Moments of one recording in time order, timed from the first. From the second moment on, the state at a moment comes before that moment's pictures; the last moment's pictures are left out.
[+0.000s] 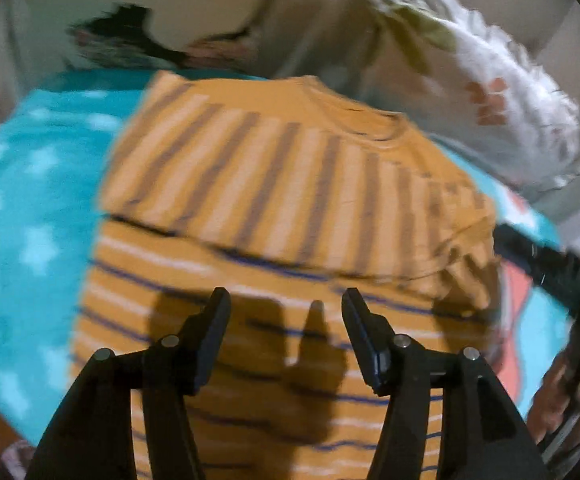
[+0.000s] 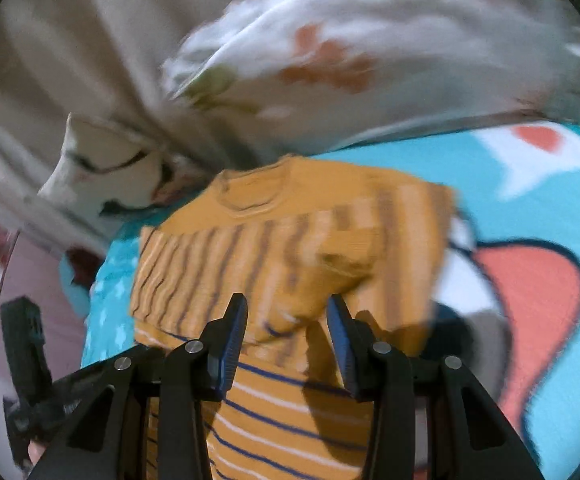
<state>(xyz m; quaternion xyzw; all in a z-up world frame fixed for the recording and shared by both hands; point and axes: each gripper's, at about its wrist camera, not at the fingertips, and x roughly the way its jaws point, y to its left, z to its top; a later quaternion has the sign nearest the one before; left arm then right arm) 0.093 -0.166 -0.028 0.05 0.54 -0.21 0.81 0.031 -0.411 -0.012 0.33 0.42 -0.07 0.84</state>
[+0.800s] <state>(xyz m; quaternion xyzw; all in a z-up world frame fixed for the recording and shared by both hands) 0.078 0.019 -0.061 0.00 0.59 -0.08 0.81 -0.105 -0.417 -0.063 0.42 0.47 -0.11 0.77</state>
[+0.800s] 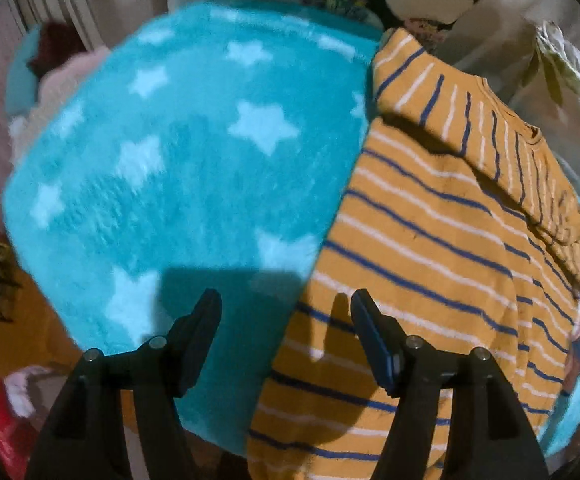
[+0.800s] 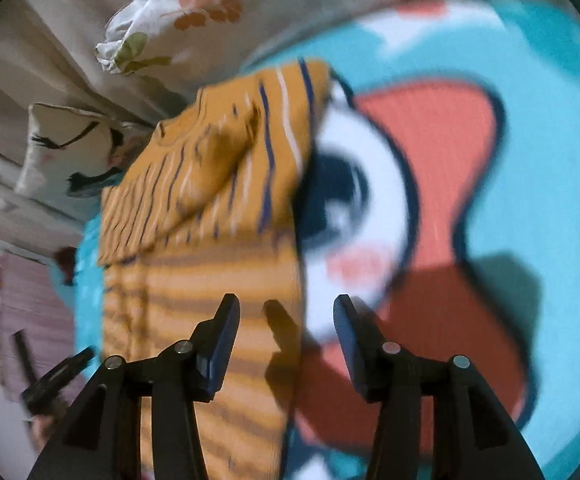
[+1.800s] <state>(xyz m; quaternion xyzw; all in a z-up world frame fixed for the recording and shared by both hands) -0.013 0.041 -0.085 -0.02 0.60 -0.31 0.74 -0.224 -0.220 -0.092 0.55 0.37 -0.08 0.74</state>
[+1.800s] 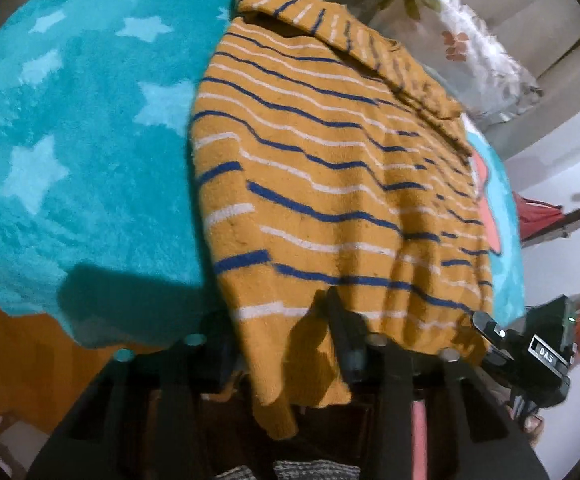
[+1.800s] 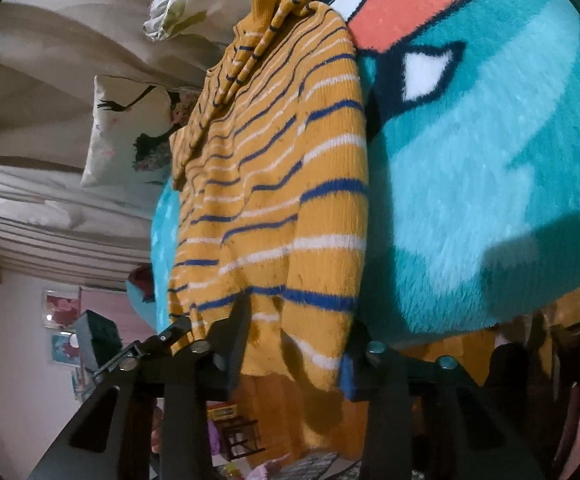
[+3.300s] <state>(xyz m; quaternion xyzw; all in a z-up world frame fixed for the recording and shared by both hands) 0.220 -0.068 -0.020 -0.12 0.57 -0.22 0.78 -0.003 -0.401 -0.032 0.55 0.36 -0.06 0.75</state>
